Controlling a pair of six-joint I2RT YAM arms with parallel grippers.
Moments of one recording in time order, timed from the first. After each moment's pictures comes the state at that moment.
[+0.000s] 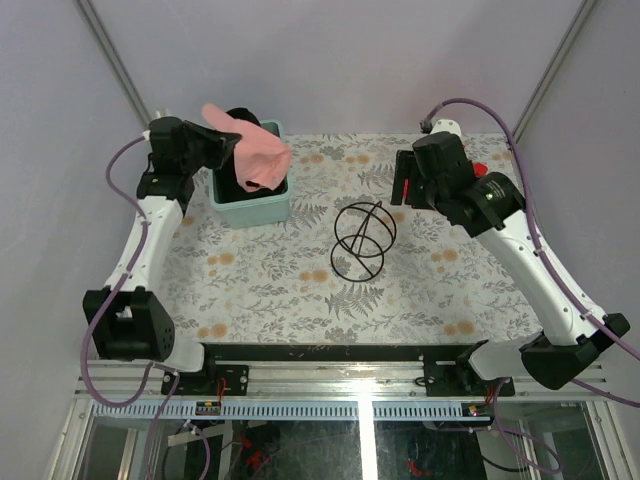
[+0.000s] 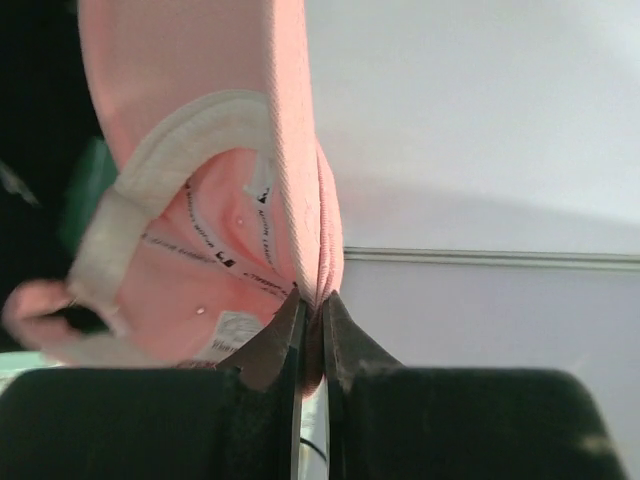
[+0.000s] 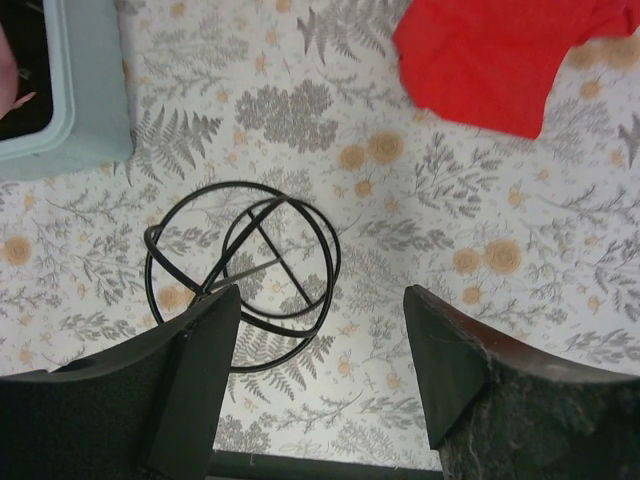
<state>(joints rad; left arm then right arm) 0.01 1.48 1.35 -0.19 0.25 -1.17 0.60 1.36 1.66 -1.02 0.36 0.47</state>
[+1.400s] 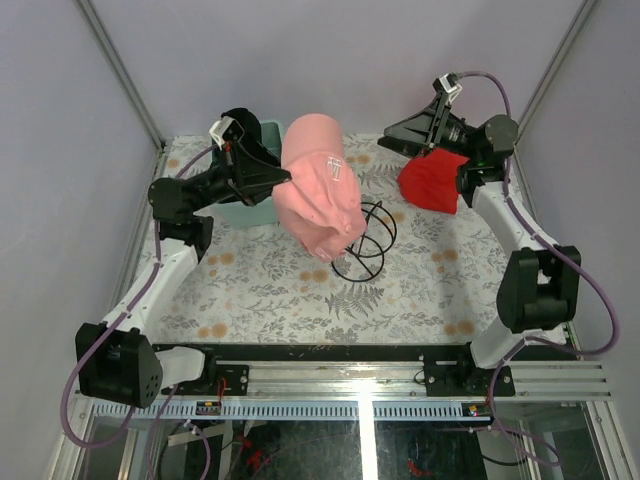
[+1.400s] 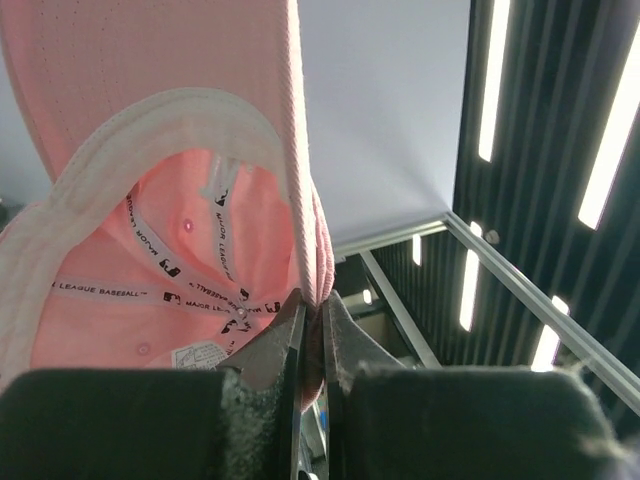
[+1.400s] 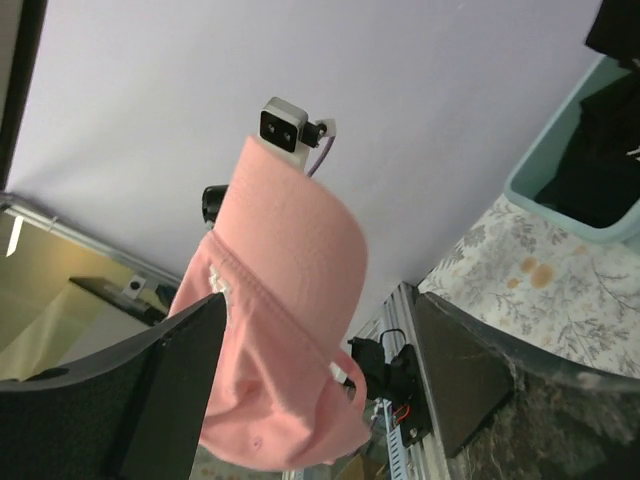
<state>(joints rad) -0.16 1.23 0.97 0.93 1.03 -2.09 0.10 1.62 1.33 0.75 -1.15 1.46</state>
